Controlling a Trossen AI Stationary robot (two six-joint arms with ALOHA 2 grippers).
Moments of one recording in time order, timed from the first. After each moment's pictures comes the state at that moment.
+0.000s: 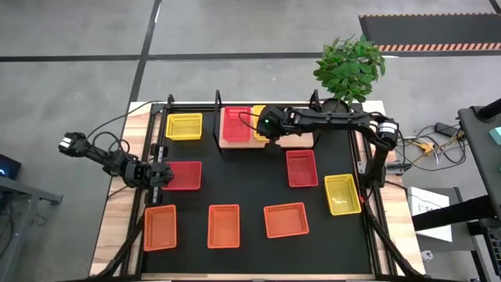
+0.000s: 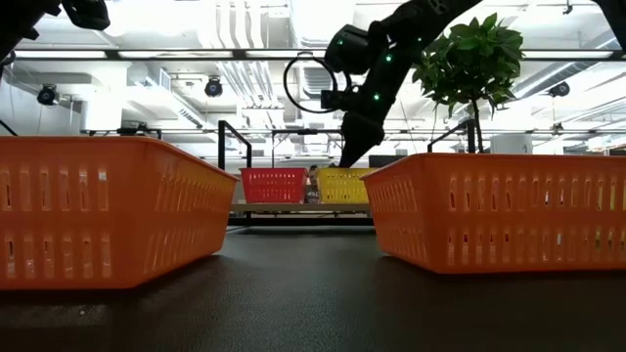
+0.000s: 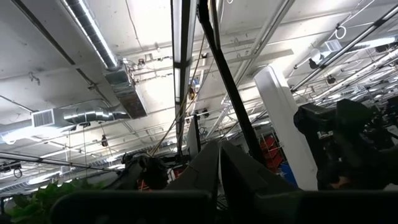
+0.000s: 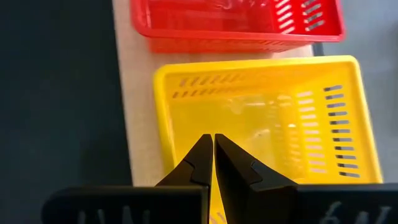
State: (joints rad) left arm -0.38 0.33 0.00 0.91 -0.07 0.40; right arm -0.34 1.84 1.39 -0.54 0.14 -0.34
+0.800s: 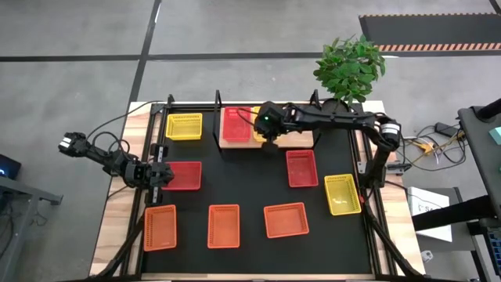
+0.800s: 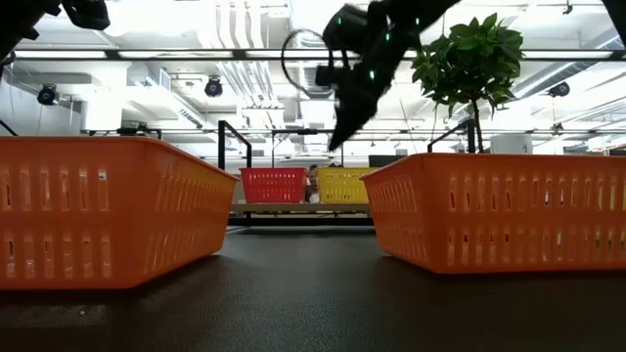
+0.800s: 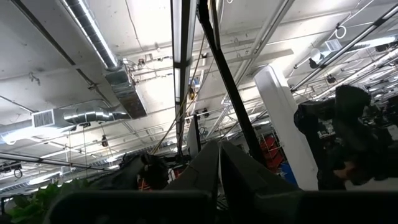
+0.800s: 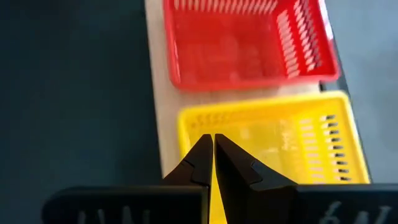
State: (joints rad) left arm -0.38 0.33 0.00 0.91 -0.07 0.41; right arm -0.31 1.81 1.48 -0.61 0.06 -0.28
